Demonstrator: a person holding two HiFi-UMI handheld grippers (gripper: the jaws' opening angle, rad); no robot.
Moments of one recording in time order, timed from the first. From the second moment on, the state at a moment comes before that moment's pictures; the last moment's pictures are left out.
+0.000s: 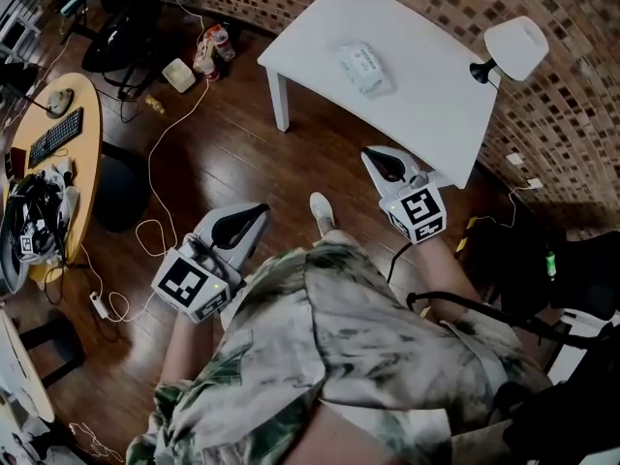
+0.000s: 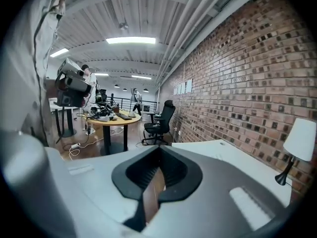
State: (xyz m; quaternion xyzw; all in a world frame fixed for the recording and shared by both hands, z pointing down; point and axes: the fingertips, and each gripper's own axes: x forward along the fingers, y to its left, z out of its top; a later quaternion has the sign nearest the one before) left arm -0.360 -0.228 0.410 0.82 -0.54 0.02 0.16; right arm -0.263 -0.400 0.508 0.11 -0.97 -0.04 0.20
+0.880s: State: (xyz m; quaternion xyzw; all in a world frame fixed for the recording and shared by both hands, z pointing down) left arm -0.176 -0.147 0.398 0.88 -0.46 0.04 0.15; right arm -0.078 -0.218 0.438 0.13 -0.97 -0.04 0.18
